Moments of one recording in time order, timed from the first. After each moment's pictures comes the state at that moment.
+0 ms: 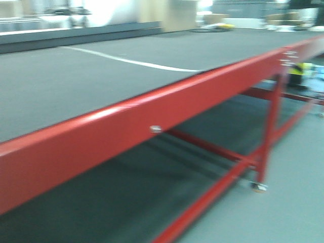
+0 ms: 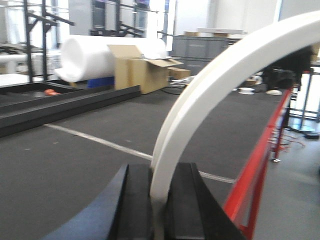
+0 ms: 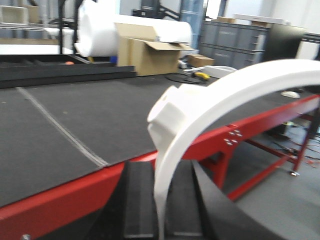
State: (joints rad) left arm -0.18 0.57 -0.69 -0.06 0.11 0.05; right arm 0.17 0.51 -0.74 -0.15 0.30 0.07
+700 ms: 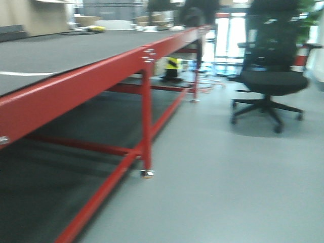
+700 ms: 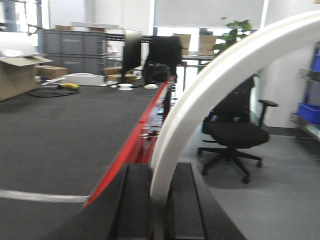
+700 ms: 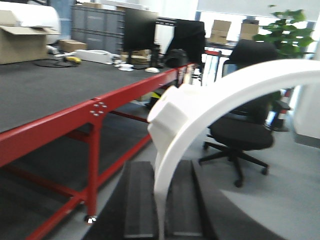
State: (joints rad) left arm -0.18 0.57 -0.69 -0.06 0.11 0.05; right arm 0.17 0.51 -0.74 -0.15 0.30 0.07
